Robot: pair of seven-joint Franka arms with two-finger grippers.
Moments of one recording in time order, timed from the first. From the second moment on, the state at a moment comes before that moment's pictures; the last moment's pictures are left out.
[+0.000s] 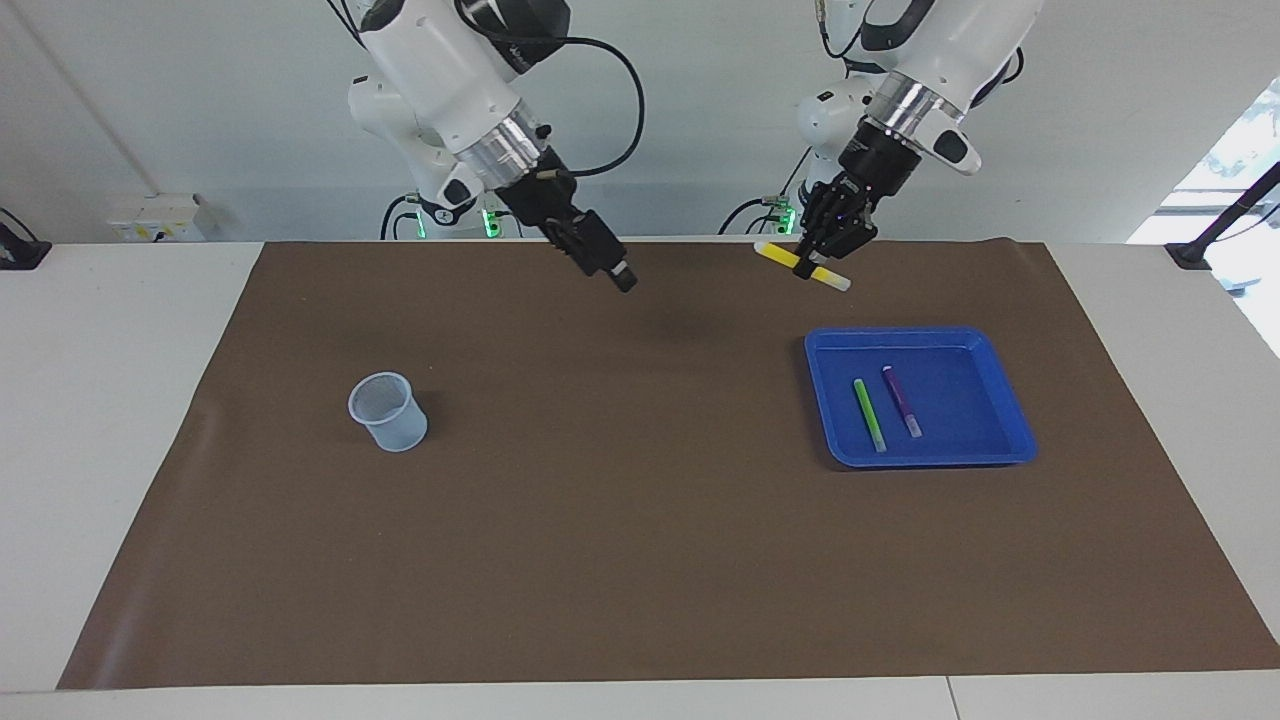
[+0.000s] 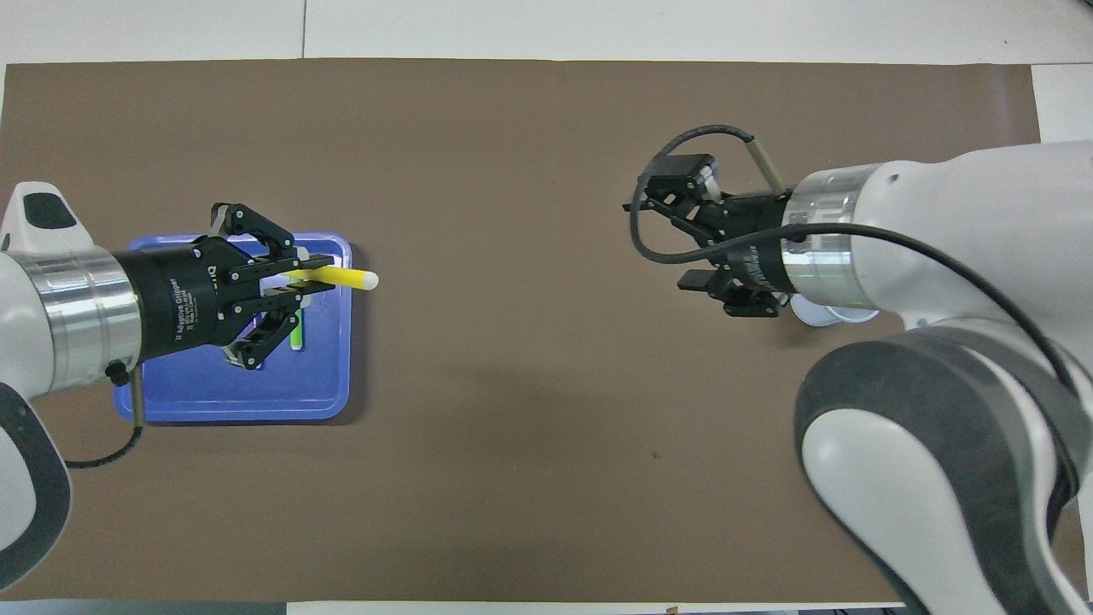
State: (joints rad) left arm 0.49 -0.37 -0.65 -2.05 -0.77 2.01 -1.20; right arm 0.03 -0.05 0.27 -1.81 0.45 2.06 0.91
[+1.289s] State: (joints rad) left arm 0.70 0.17 -0.65 -2.13 0.14 2.14 -0.07; right arm 0.02 -0.05 -0.12 -1.66 -0.06 1.62 0.04
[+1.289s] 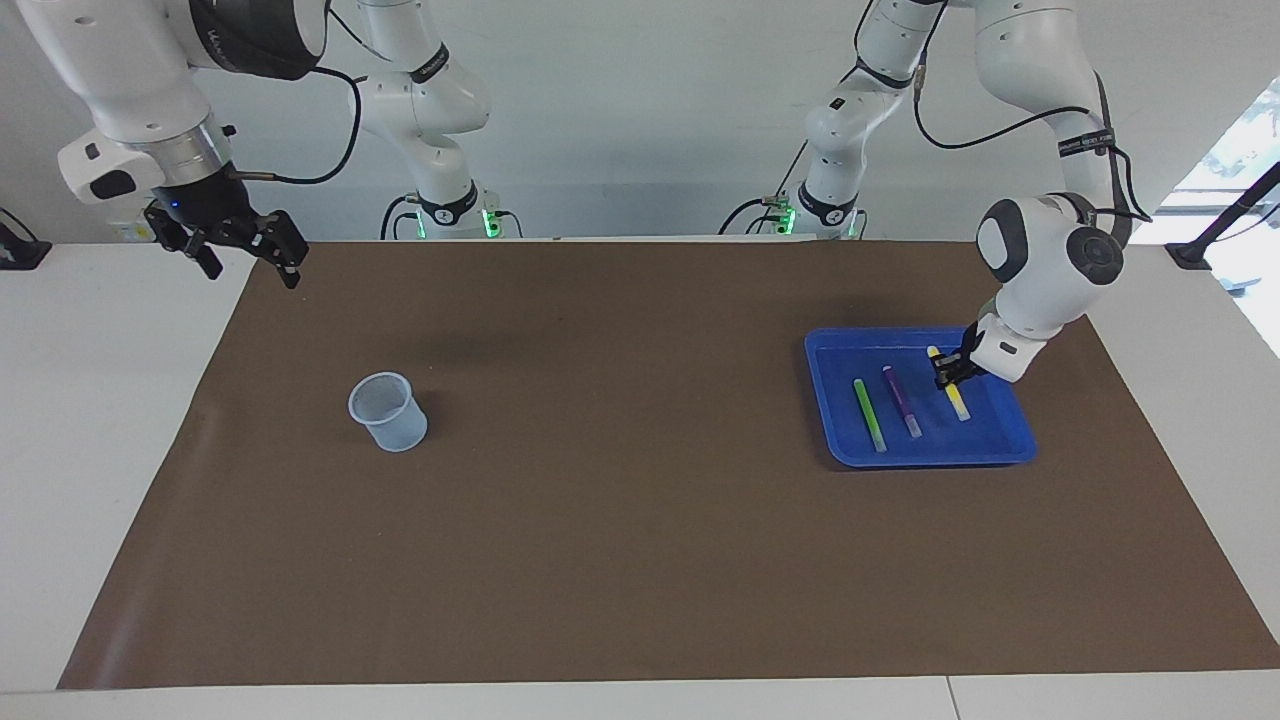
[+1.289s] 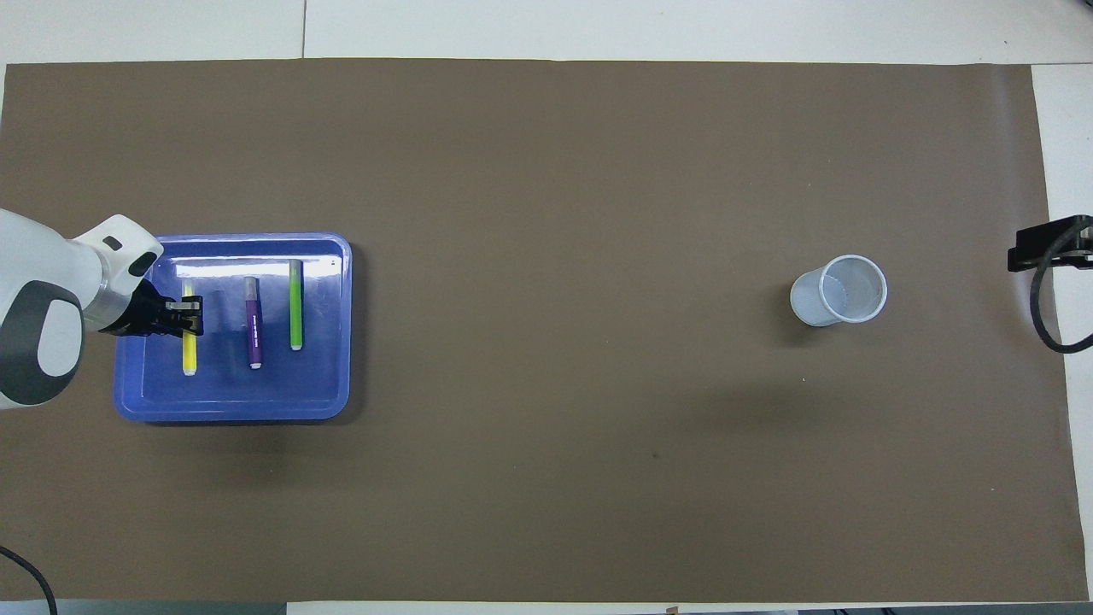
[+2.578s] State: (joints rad) left arm 0.62 0.19 -0.67 -1.92 0.18 1.93 -0.08; right arm 0.02 -0.05 -0.01 -1.66 -0.05 1.57 0.13
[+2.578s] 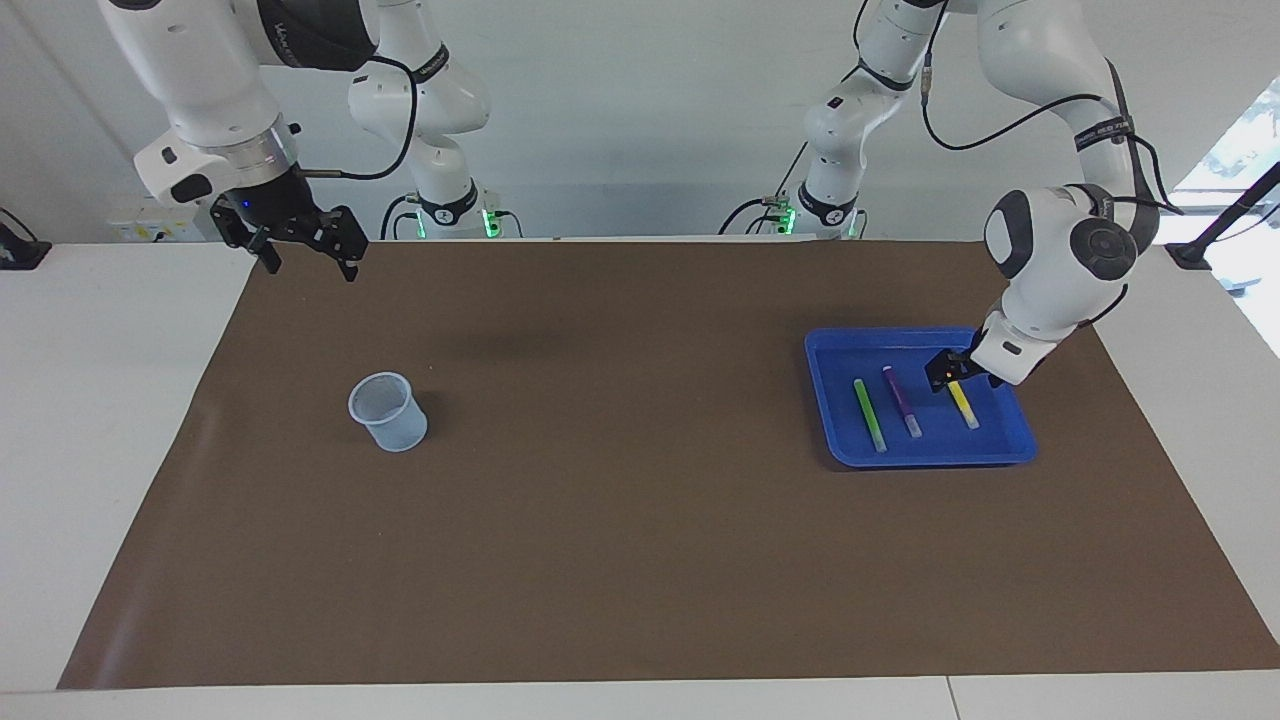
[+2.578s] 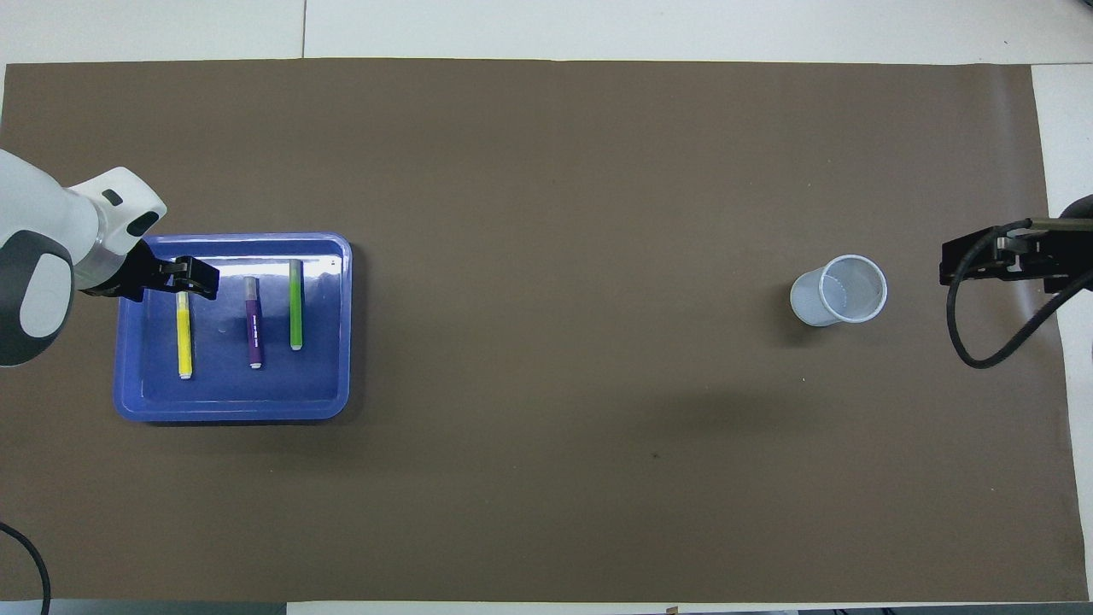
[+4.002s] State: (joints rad) left arm -0.09 -0.17 -0.03 -1.72 -0.01 1.47 -0.14; right arm 0.02 -0.05 -0.01 -1.66 -0.05 1.57 0.13
